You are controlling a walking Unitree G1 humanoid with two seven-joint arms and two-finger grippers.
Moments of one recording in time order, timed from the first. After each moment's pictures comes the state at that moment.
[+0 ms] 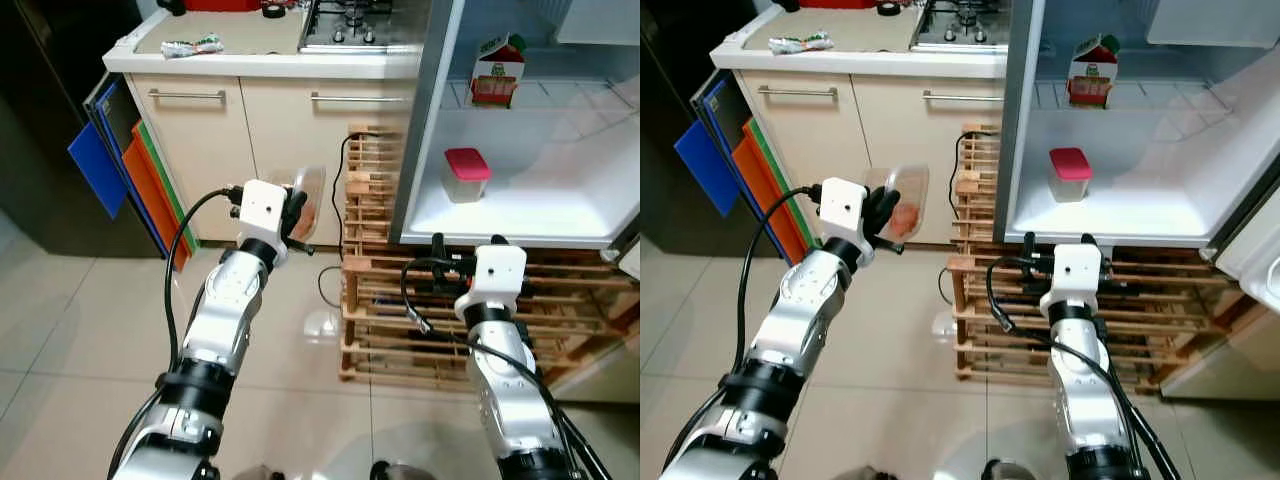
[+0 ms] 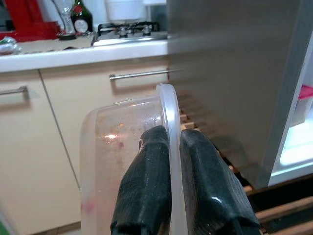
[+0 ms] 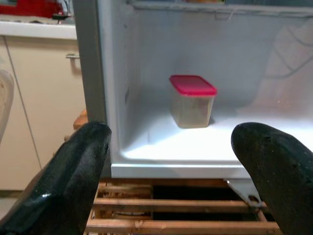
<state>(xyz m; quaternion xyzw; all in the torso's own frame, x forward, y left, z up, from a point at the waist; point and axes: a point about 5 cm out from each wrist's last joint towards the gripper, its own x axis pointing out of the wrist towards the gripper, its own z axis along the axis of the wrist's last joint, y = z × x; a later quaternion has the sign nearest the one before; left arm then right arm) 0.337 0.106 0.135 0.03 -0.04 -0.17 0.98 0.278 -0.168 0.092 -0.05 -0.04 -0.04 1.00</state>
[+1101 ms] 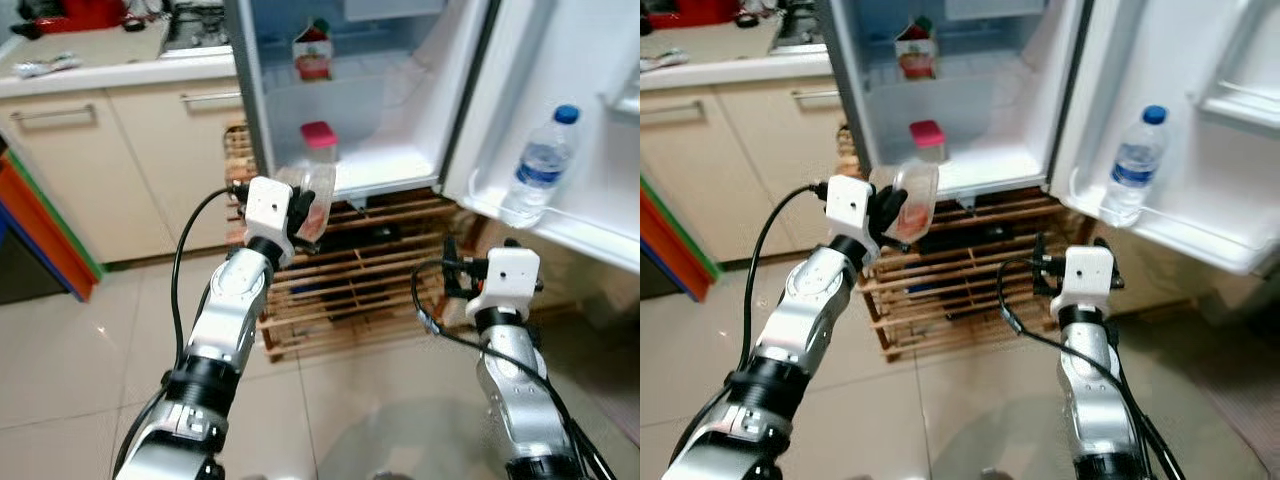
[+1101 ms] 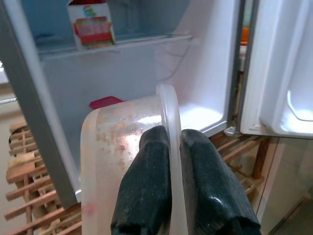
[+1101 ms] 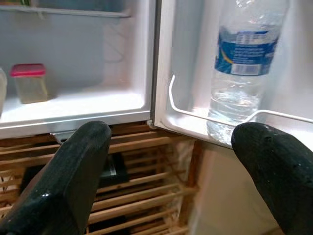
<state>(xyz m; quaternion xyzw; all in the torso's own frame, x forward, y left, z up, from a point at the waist) 0.339 0.098 0.137 0.02 -0.04 -0.18 0.98 0.273 -0.179 0.091 -0.07 -0.03 -0.06 1.00</state>
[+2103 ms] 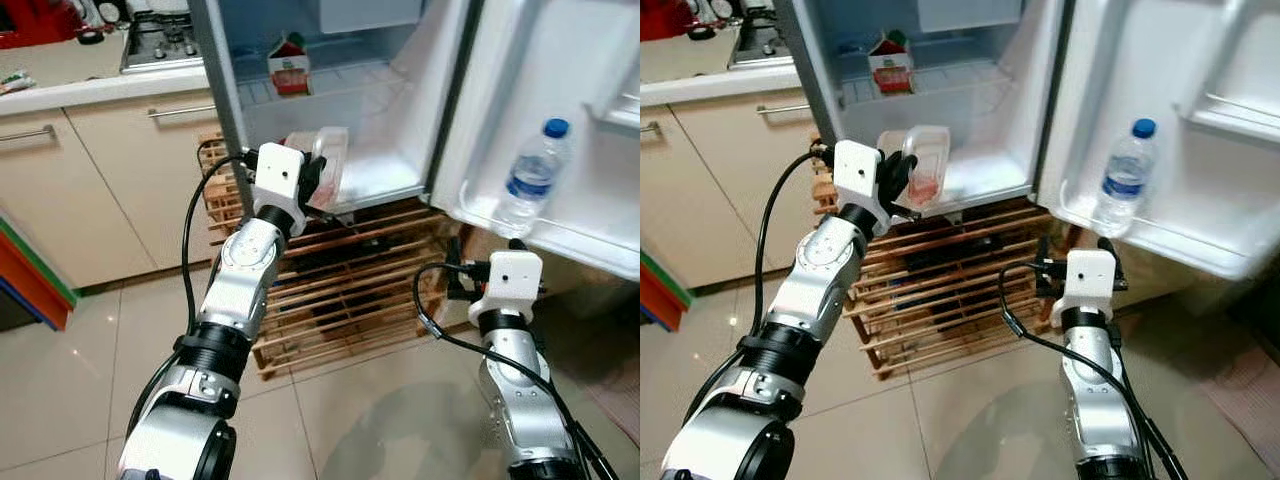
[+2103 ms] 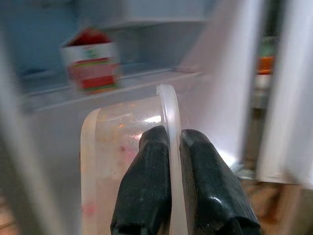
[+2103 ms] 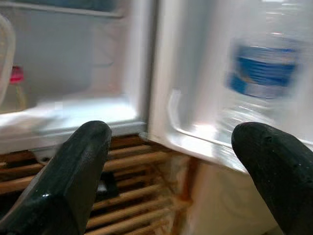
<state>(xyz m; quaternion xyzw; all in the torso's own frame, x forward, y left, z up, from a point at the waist) 0.358 0.083 0.168 0.02 -0.08 -0.19 0.98 0.269 -0.182 0.091 -0.08 -0.04 -0.07 0.99</state>
